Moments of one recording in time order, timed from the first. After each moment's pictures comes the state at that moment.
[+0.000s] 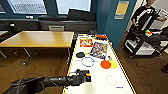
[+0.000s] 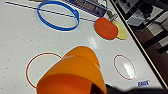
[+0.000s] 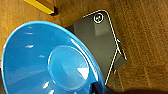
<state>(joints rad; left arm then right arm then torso) 0.39 2.66 -1.25 1.22 0.98 -1.55 -1.50 2.52 -2.10 -0.14 0.32 0.19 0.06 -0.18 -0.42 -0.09</state>
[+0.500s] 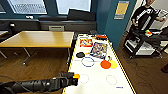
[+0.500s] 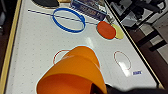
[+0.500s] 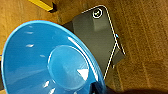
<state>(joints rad) 0.41 2.28 -0.91 1.21 0.90 -1.49 -1.53 2.52 -2.10 -0.14 0.32 0.19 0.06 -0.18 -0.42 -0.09</state>
